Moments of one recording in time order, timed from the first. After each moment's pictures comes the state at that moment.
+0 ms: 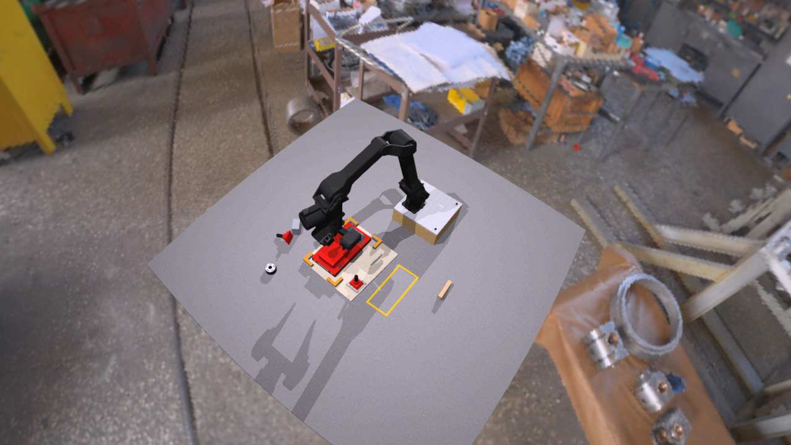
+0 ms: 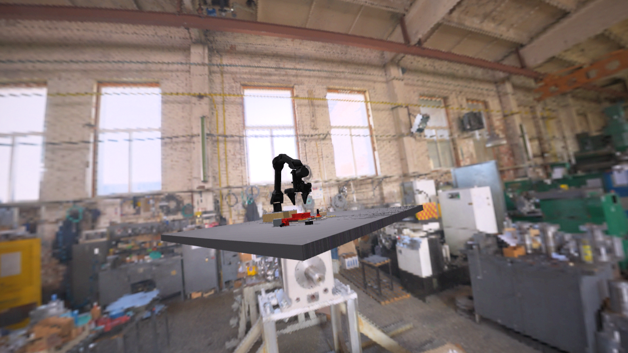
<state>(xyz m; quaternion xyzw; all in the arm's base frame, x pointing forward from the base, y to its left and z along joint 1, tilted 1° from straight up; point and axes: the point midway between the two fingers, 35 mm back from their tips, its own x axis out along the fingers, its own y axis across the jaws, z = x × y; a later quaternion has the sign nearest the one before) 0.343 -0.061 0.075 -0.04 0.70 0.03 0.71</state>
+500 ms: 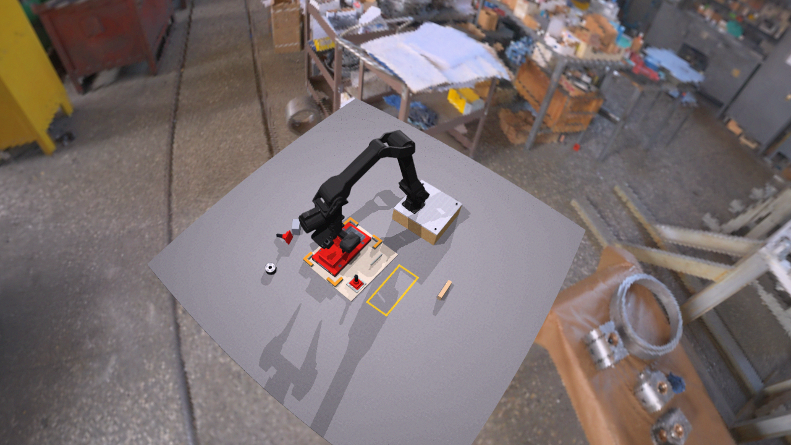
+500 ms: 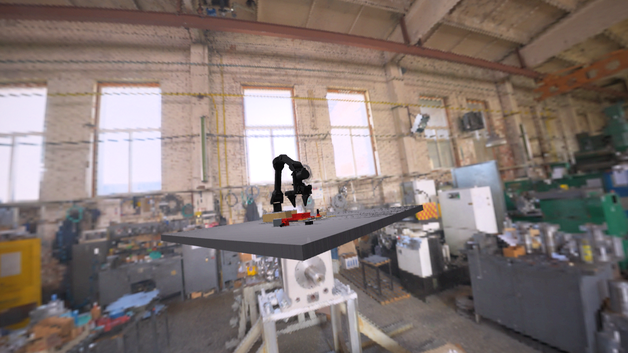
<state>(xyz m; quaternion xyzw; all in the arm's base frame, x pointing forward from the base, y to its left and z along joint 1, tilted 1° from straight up) 0.345 -0.061 0.061 -0.04 0.70 0.03 0.71</state>
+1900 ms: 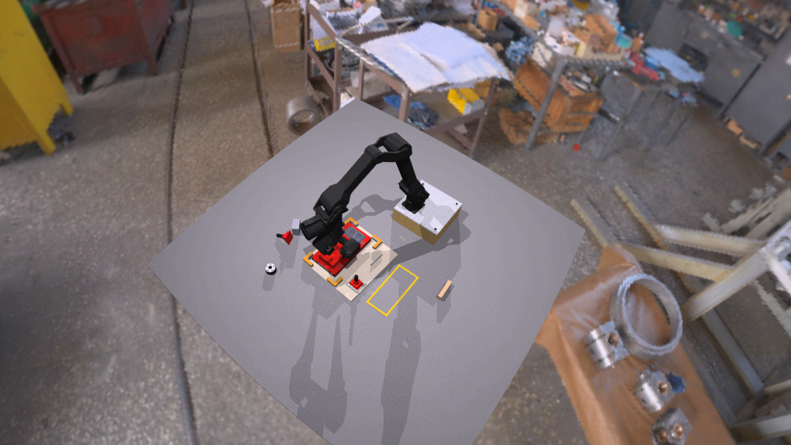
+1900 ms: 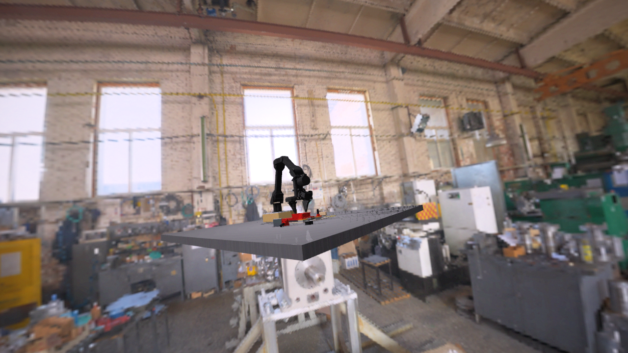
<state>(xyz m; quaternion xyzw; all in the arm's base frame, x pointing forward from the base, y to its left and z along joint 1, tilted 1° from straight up) 0.345 -0.061 0.026 -0.04 0.70 0.03 0.71</state>
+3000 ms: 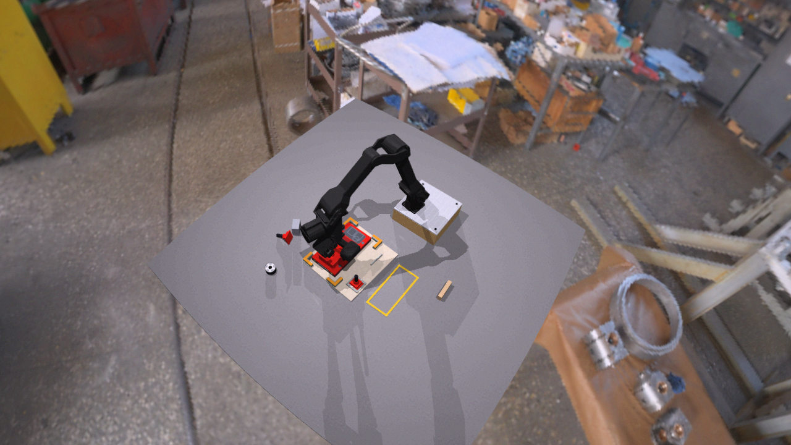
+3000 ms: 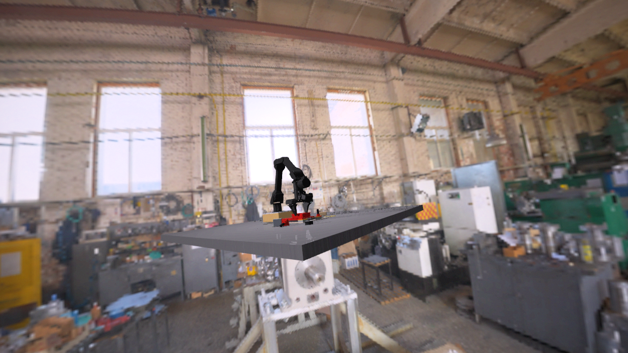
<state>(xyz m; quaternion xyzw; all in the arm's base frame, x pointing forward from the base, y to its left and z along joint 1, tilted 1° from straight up) 0.345 -0.061 0.011 -0.04 0.70 0.03 0.71</state>
